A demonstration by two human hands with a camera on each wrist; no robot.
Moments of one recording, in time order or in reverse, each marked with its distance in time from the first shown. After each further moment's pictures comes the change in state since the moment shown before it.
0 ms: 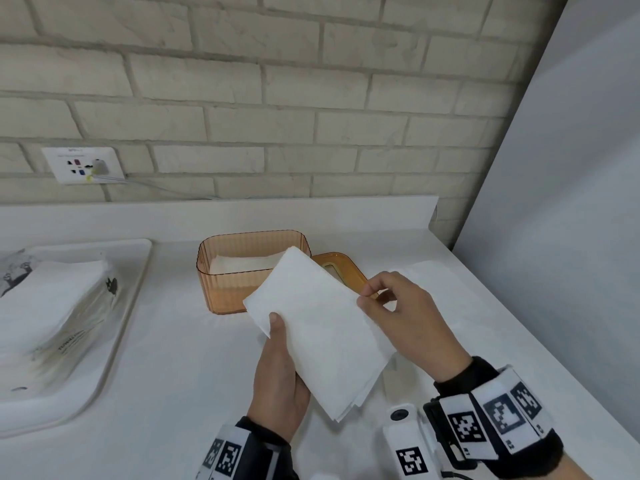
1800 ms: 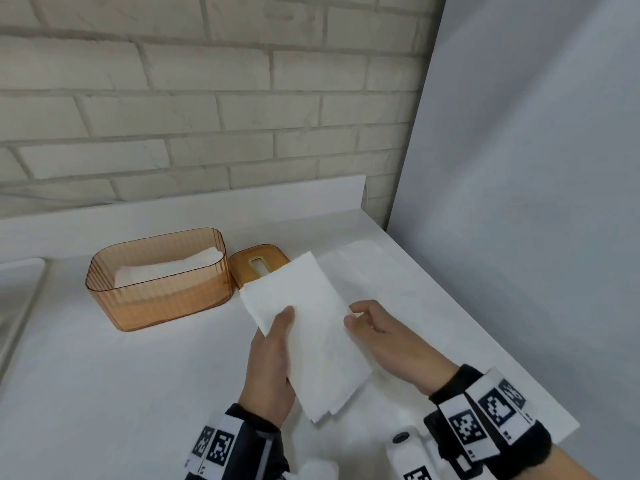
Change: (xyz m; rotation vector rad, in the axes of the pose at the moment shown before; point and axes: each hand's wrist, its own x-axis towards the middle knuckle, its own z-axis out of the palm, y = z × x) left_hand 0.019 -0.067 0.052 0.224 -0.114 -0.091; right_hand -0.041 0.064 -0.060 0.135 -0.279 0.463
